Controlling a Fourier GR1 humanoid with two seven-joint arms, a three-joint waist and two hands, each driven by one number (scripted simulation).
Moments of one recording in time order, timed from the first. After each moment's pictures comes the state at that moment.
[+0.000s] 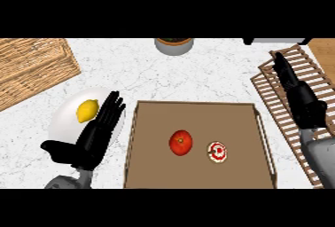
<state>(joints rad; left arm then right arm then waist) -0.08 0.24 -0.36 -1.56 0.40 0.18 -0.08 -0.32 -0.50 0.19 -1.38 -0.13 -0.18 -0.09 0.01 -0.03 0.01</state>
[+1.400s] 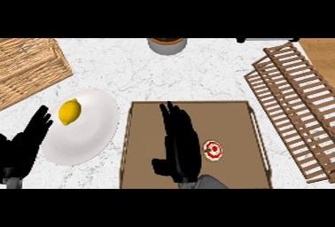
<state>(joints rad) 0.04 0.54 -0.11 -1.39 0.37 0.17 0.02 -0.37 -0.01 0.83 -1.42 1.00 -0.45 0.86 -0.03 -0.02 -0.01</state>
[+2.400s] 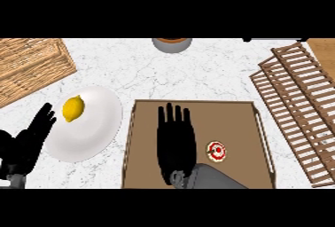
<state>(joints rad) 0.02 0.52 -0.10 -1.38 0.34 0.14 0.01 -0.55 -0.02 0.83 -1.52 0.85 0.31 1.12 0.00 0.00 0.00</state>
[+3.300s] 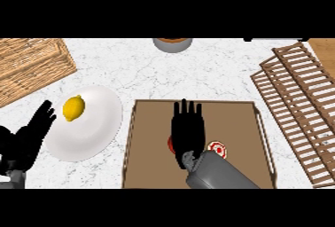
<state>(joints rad) -0.01 0.48 -0.04 -1.35 0.30 0.09 0.03 -0.51 -0.02 0.72 -1.35 0.99 0.36 0.98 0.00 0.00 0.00</state>
